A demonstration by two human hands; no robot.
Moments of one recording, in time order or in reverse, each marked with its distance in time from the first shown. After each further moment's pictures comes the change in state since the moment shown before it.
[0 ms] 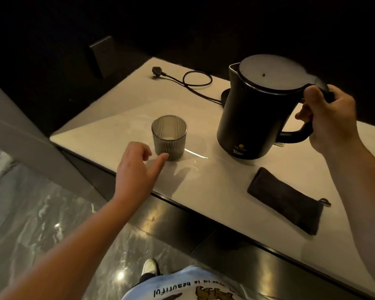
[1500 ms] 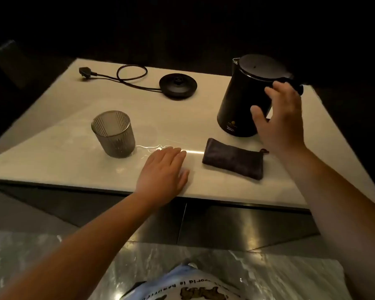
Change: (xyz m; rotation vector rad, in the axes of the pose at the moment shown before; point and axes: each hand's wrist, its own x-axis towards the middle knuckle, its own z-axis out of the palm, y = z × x) left_hand -0.039 0.047 0.084 0.349 -0.495 0.758; right_hand -0.097 0.033 -0.054 -1.109 0.288 -0.197
